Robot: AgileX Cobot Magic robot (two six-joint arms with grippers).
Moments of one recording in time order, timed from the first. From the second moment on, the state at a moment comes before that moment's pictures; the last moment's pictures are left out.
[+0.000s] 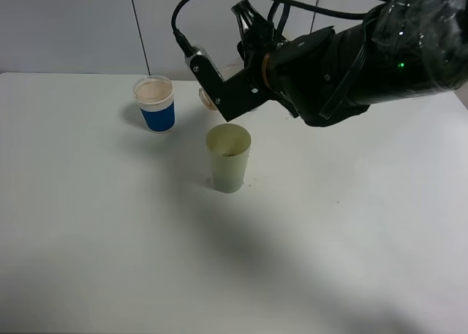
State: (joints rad) left arm -0.06 0.00 -0.51 0.02 1.05 -0.04; right arm 0.84 1.77 -1.02 -1.72 0.59 0.01
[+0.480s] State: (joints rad) left arm -0.06 0.00 -0.51 0.02 1.05 -0.04; right arm 0.84 1.77 -1.02 -1.47 0.62 0.37
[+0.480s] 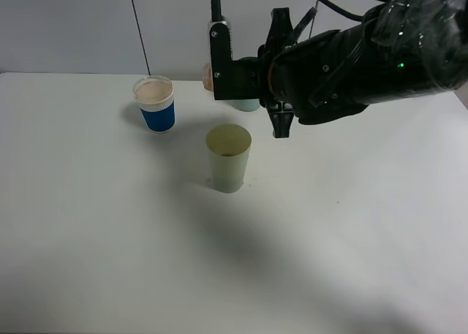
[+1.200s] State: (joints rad) left arm -0.06 0.00 -0.51 0.02 1.05 -0.04; right arm 0.80 1.77 -1.02 -1.31 0.46 0.93
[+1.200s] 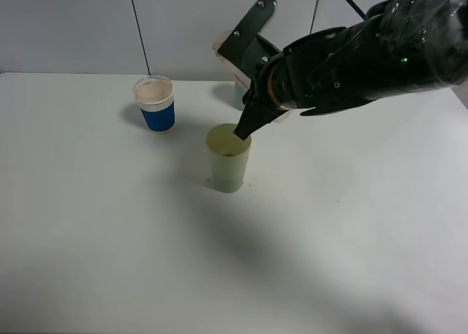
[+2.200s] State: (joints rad) left arm -0.06 0.00 -0.51 0.02 1.05 -0.04; right arm 0.57 1.70 -1.00 -0.73 0.09 0.38
